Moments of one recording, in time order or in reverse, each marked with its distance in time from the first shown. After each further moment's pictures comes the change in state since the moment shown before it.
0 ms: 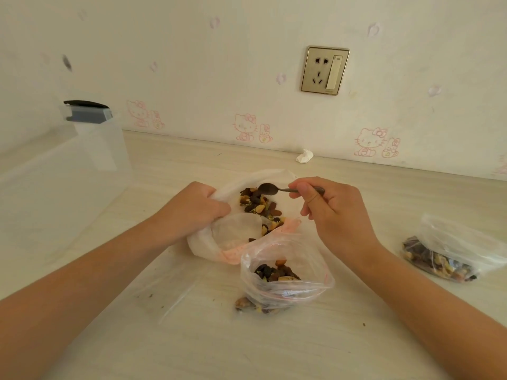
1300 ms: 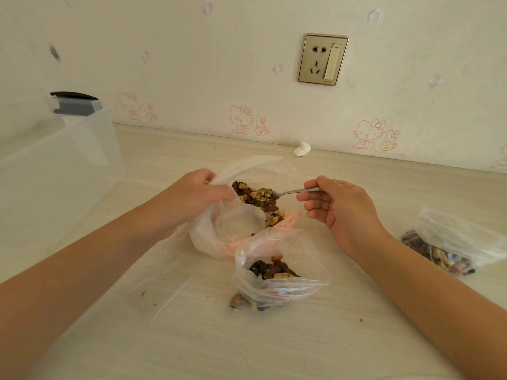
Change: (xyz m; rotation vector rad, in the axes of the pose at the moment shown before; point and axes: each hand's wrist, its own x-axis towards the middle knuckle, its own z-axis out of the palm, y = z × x) left_hand -0.001 0.008 -0.004 -0.197 -0.115 -0.004; right_hand 0.010 0.012 -0.008 0.753 0.064 0.606
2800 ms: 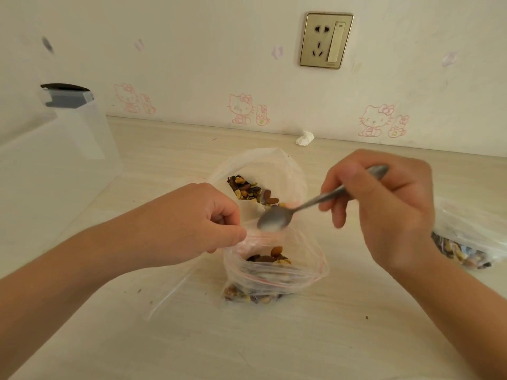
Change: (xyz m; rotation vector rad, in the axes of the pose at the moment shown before) left_hand -0.063 0.022 0.003 0.452 -0.240 0.280; right_hand -0.052 -0.029 -0.004 -0.197 -0.326 -0.782
